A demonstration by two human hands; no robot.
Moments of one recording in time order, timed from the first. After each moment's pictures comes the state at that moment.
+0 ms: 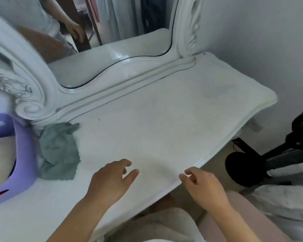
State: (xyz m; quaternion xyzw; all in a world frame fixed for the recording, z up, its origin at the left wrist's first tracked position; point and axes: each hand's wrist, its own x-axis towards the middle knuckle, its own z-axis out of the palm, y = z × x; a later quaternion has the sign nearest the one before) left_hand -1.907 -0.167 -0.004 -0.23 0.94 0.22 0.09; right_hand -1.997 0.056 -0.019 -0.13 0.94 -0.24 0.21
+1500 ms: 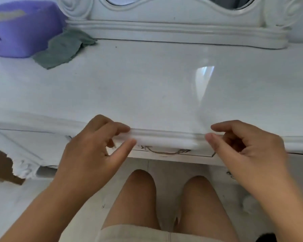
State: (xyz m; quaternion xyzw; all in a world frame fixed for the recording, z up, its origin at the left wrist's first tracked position) left_hand -1.961 0.031 -0.140 -0.42 0.85 0.15 -0.28; right_hand -2.188 0.147 -0.131 -0.49 0.76 -0.41 0.09
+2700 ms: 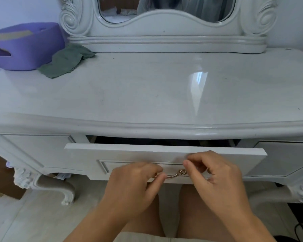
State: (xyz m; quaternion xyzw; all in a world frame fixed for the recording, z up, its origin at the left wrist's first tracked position) left_hand -1.982 0.096 -0.193 -0.32 0.91 0.13 -0.22; right_hand -2.144 0.183 -0.198 -0.53 0.74 -0.42 0.02
